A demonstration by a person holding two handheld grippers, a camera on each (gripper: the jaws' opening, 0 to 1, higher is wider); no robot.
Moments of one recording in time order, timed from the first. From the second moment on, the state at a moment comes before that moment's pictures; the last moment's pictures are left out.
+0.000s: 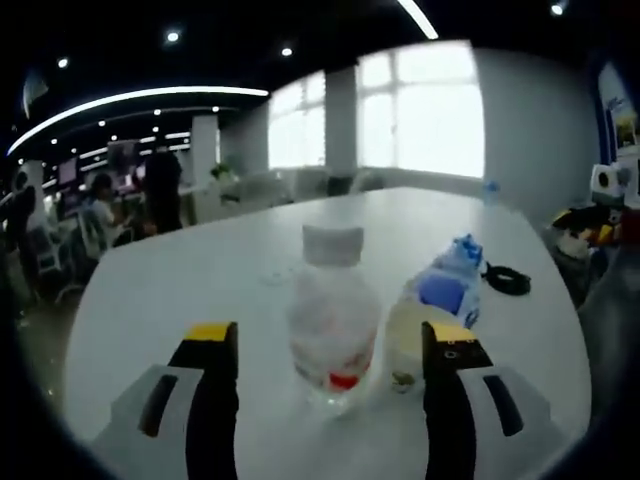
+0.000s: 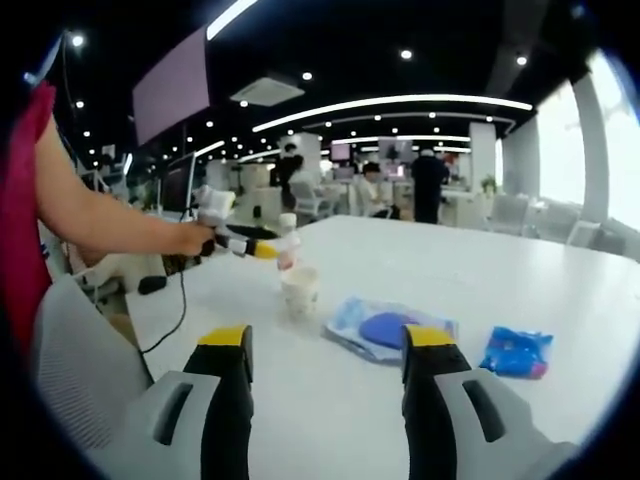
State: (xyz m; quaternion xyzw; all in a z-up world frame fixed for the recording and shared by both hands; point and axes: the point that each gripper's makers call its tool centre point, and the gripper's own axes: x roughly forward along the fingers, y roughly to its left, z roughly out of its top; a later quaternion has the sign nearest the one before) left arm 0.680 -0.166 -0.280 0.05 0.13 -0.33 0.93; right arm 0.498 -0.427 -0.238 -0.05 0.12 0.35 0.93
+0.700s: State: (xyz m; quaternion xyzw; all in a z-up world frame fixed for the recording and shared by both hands) left arm 0.690 -0.175 -0.295 0.03 0.13 -0.43 0.89; right arm 0.501 -0.433 -0.258 -0.06 0.16 0.33 0.93
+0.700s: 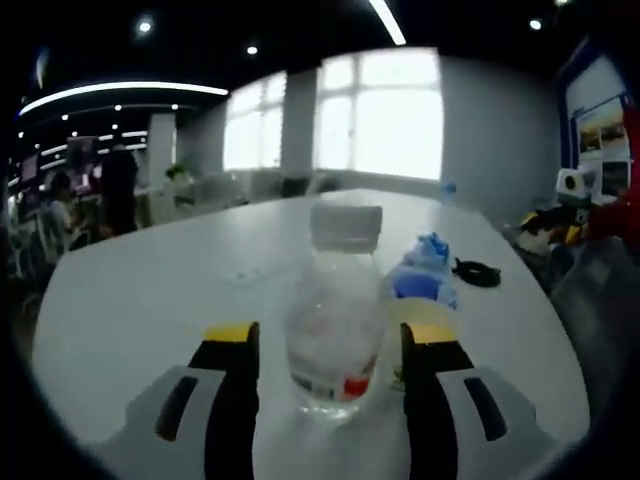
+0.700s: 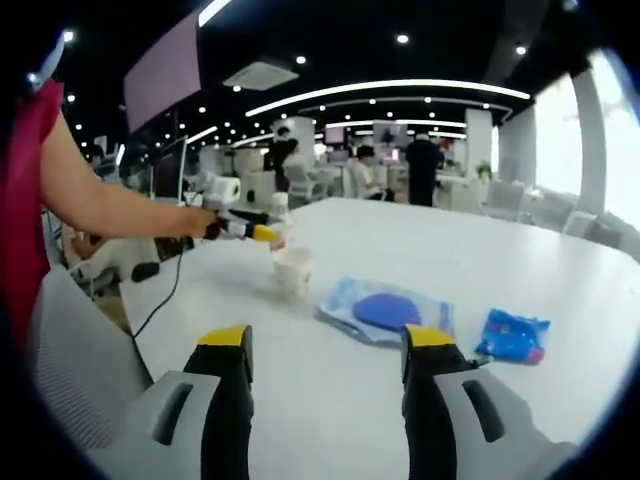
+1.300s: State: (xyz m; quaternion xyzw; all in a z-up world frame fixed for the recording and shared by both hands) left arm 0.683 -0.186 -0.292 0.02 0.12 -0.47 0.87; right arm 0.502 -0.436 -0.268 -0.07 0.18 0.32 0.93
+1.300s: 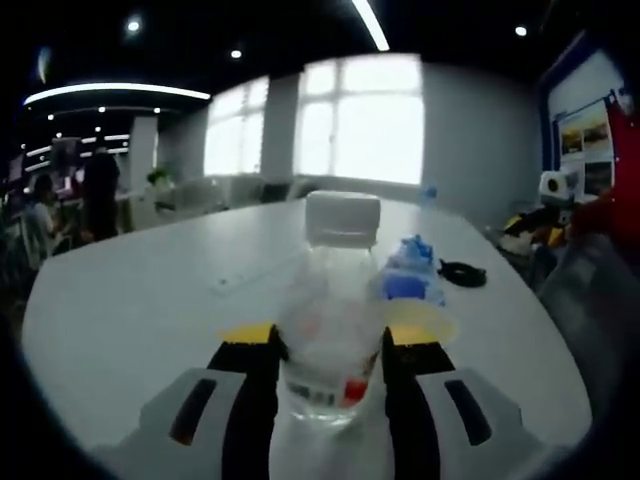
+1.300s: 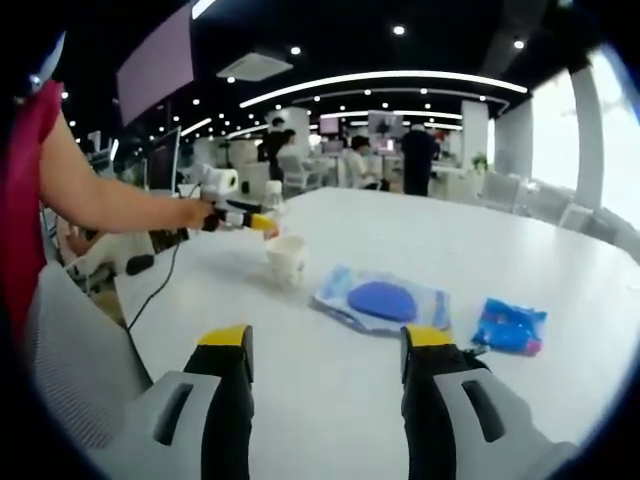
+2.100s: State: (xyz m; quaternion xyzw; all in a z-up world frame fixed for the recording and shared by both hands) left arm 0.650 -0.166 -0.288 0.03 0.14 -0.48 0.87; right arm 0.501 -0.433 -0.269 -0.07 0.18 0.33 0.92
